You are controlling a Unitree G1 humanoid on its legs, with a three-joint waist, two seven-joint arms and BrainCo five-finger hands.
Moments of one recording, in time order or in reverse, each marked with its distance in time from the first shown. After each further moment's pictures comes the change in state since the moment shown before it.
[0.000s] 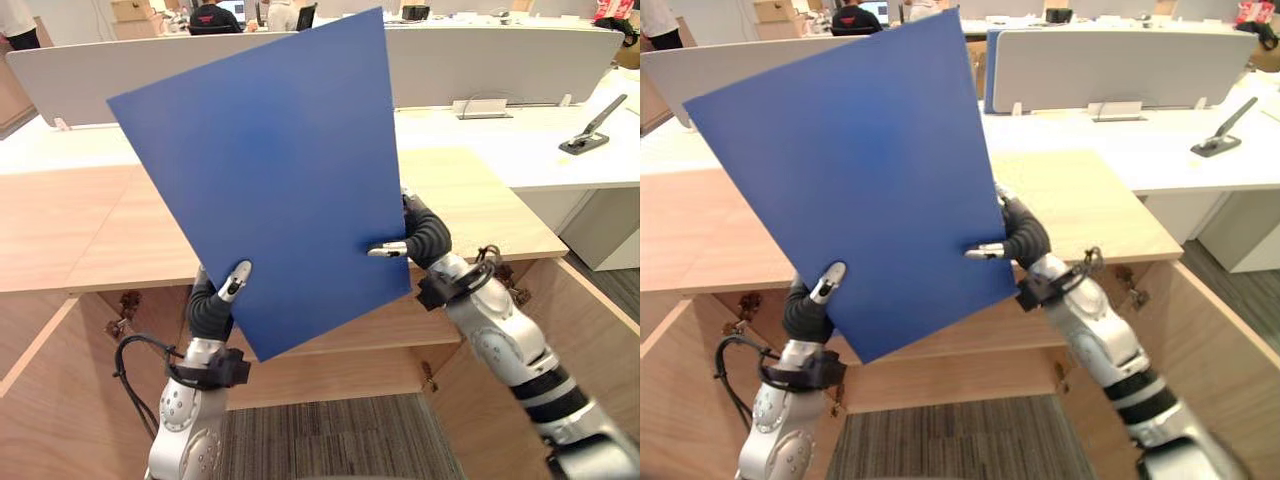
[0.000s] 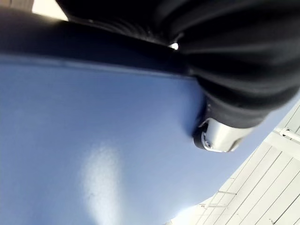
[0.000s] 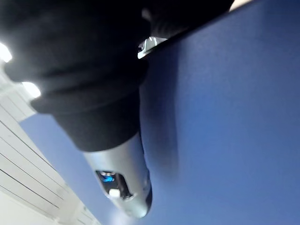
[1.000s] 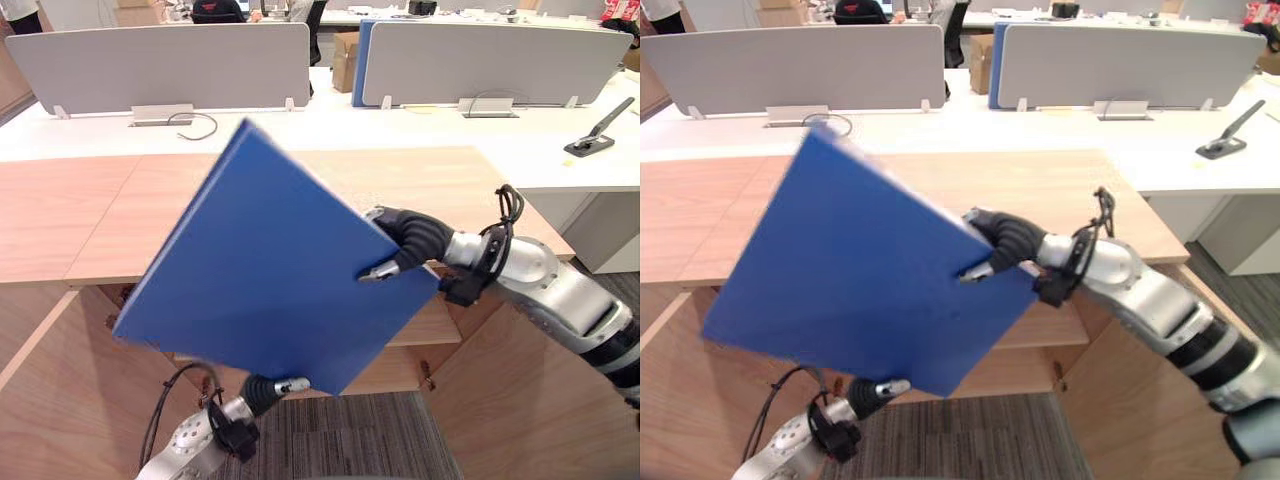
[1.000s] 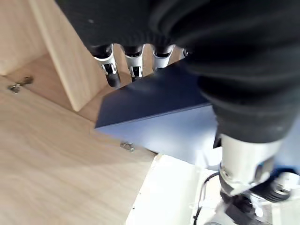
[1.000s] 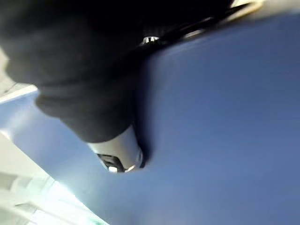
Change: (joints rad) left arm -0.028 0.371 -0.446 0.341 -0.253 0.124 -0.311; right arm -0.183 -0.264 0.132 -0.170 -0.296 0.003 0.146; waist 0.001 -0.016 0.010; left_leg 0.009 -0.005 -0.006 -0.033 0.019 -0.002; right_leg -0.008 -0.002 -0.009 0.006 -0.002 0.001
